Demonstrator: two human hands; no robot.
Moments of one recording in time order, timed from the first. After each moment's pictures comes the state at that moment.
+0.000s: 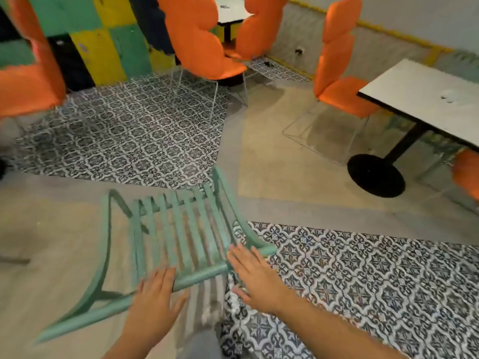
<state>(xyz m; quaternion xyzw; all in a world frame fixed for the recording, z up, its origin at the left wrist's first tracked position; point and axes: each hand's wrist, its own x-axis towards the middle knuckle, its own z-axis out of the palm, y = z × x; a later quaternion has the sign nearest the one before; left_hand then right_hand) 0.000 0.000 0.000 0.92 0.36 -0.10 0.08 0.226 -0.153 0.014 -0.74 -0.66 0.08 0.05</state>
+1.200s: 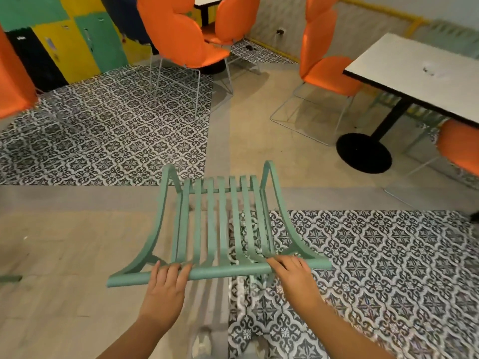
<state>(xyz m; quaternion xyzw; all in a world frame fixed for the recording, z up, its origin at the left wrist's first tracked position) 0.005 0.022 -0.049 0.97 0.22 0.12 -0.07 0.232 -0.211 -0.014 -0.86 -0.49 0.03 0.14</state>
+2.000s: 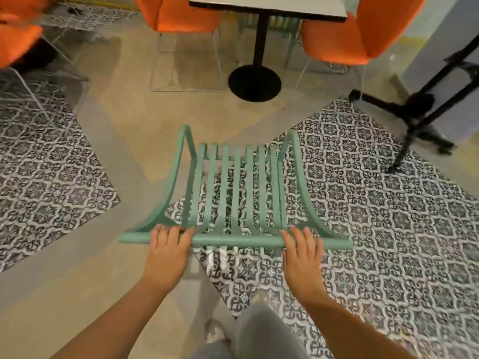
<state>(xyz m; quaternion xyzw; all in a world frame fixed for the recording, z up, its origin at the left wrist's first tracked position) 0.205 0.018 -0.059 0.98 -0.12 0.16 -0.03 0.196 -0.303 -0.053 -0.99 -0.08 -0.04 0.09</state>
